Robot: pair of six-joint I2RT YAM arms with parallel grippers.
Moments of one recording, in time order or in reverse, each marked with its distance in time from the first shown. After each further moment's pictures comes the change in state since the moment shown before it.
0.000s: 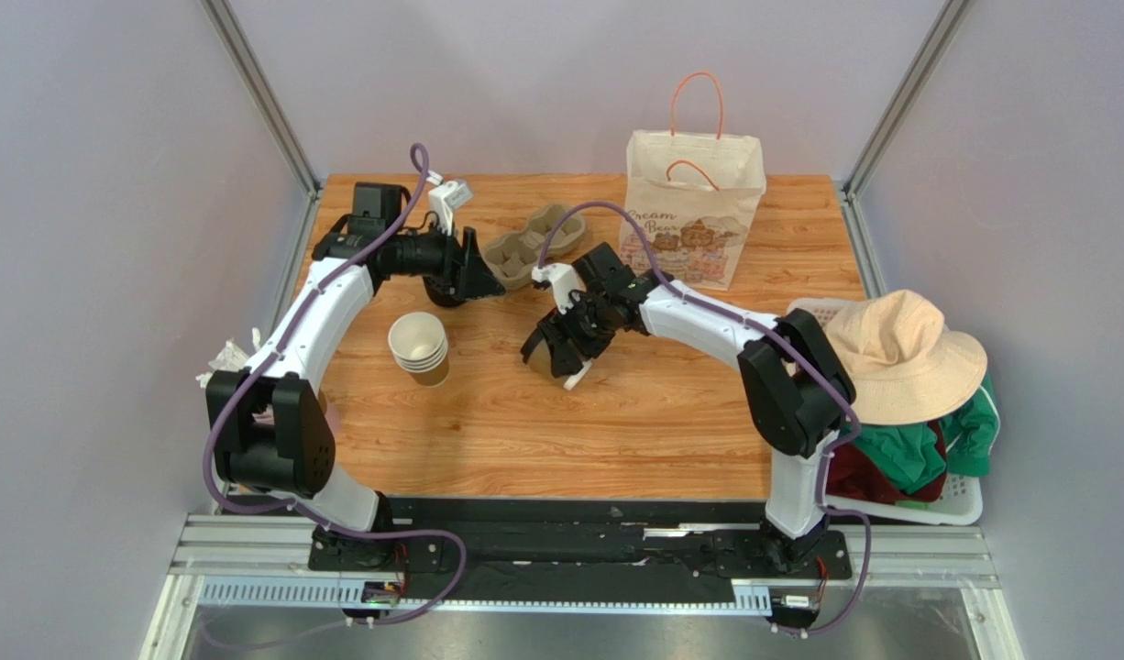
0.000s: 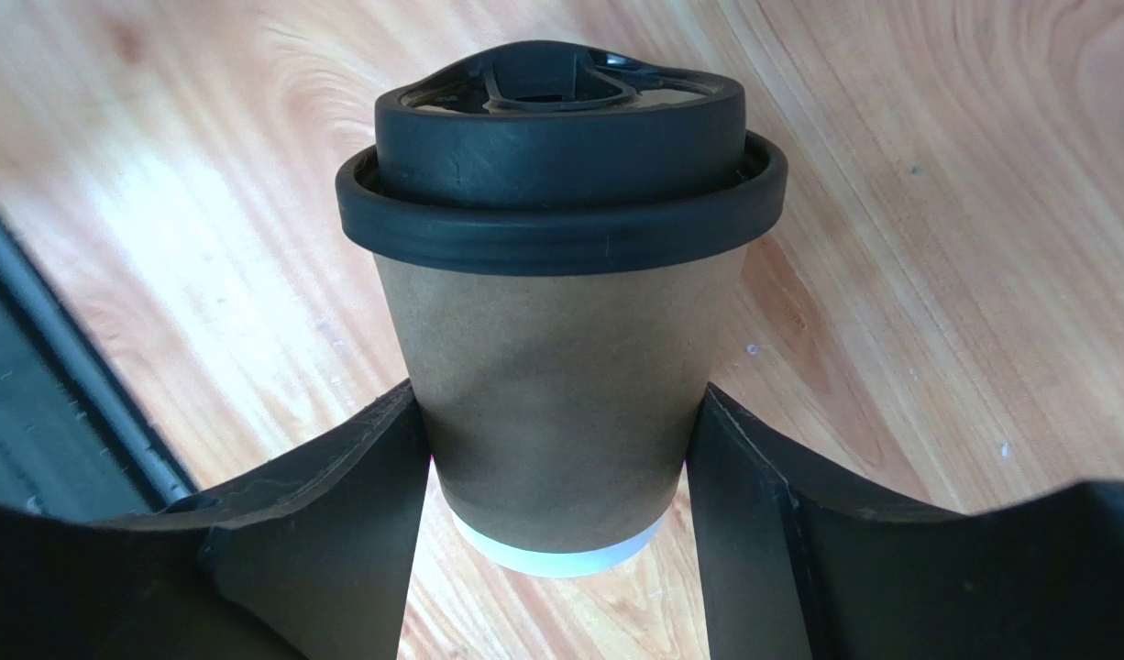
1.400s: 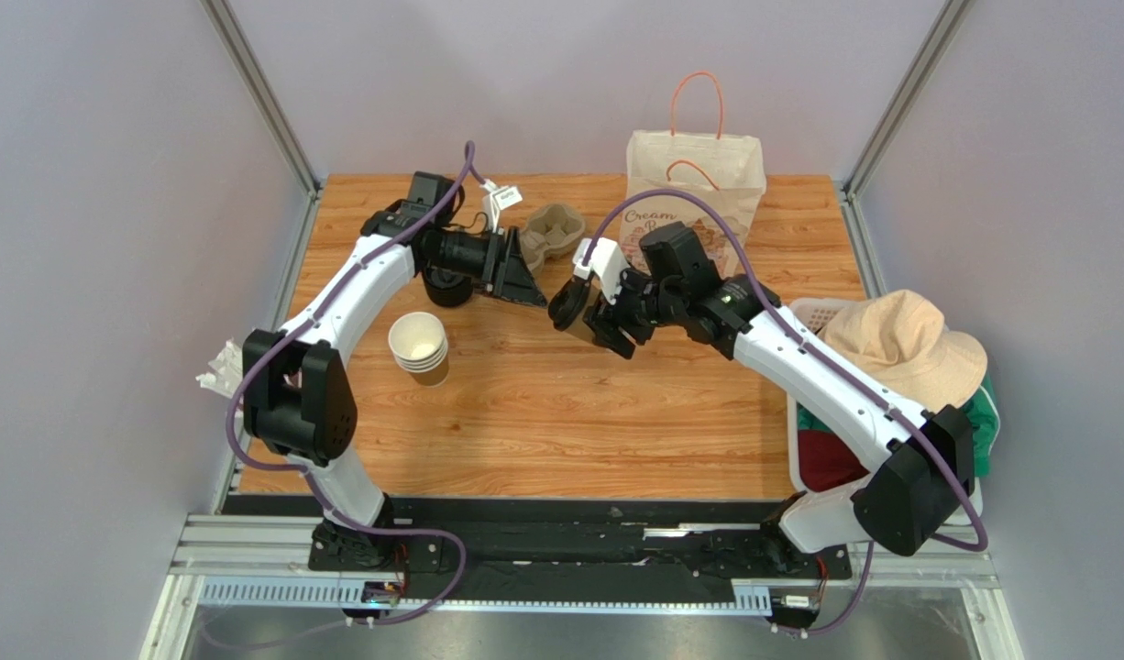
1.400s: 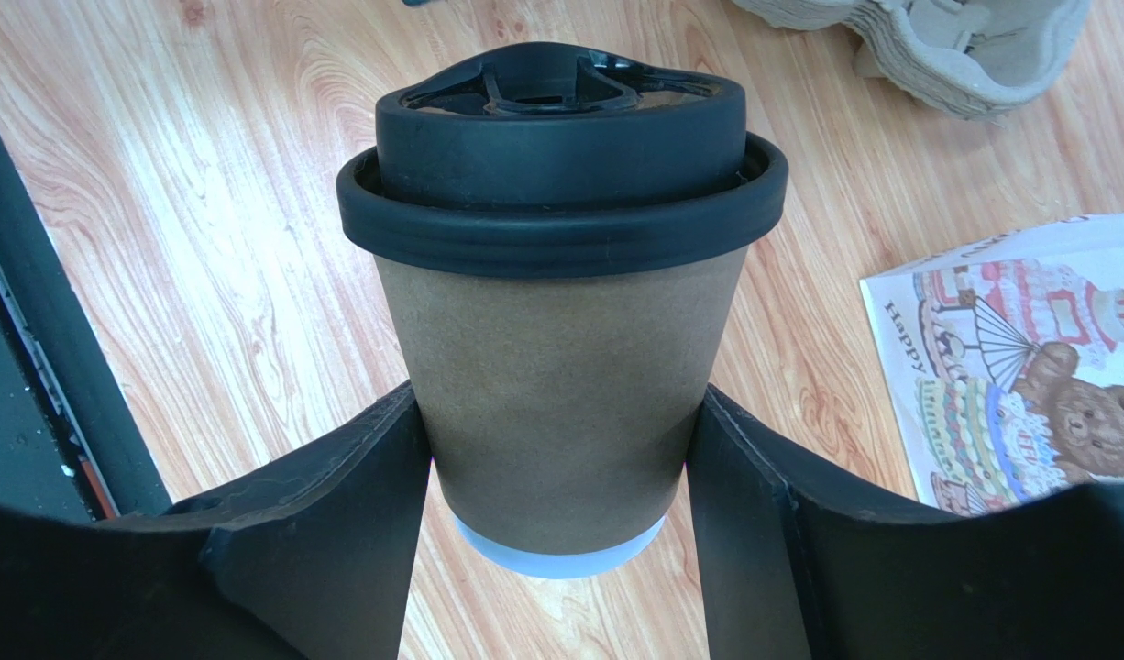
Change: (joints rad) left arm -0.155 0.157 0.165 -0.158 0.156 -0.167; right arm -0.019 -0.514 -0.114 -0.089 0.080 -0.355
